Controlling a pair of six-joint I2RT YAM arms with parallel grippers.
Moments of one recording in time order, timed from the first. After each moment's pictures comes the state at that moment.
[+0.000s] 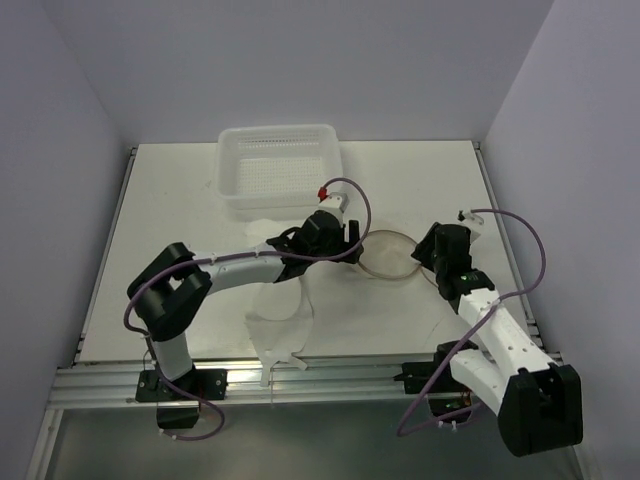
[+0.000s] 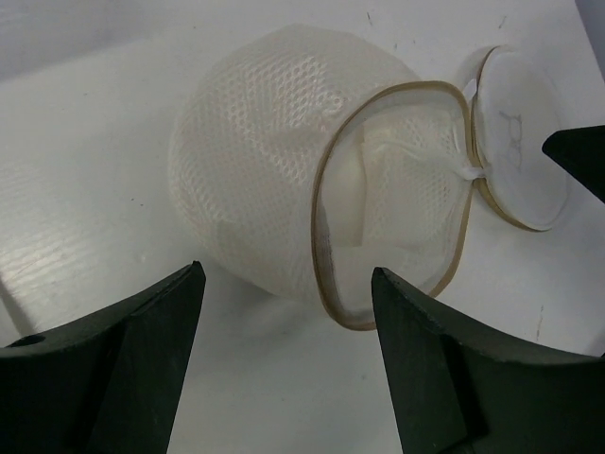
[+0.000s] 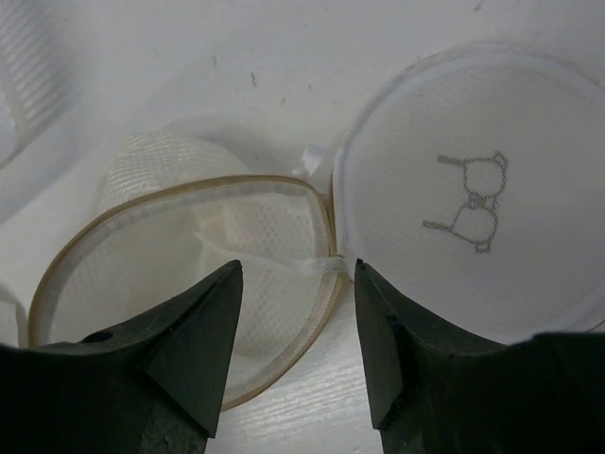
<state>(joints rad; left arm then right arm) -0.92 1.76 1.10 0.14 -0.16 -0.58 0.16 0.91 0.48 -0.20 0.28 0.61</state>
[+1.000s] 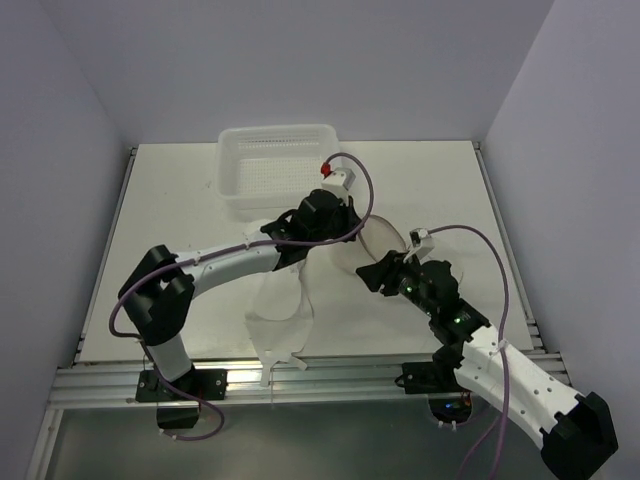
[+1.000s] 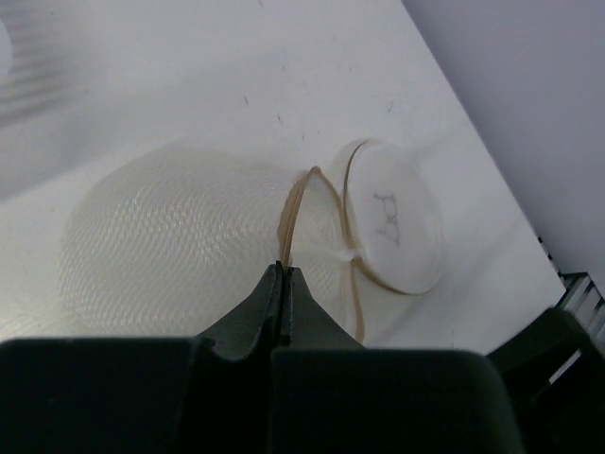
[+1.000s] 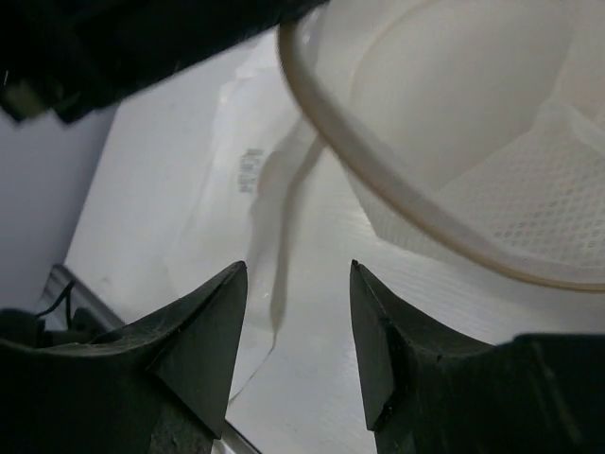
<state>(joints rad) -0.91 1.74 1.25 0.12 -0.09 -0.53 0.53 0.66 0.29 0.05 -0.06 0.68</state>
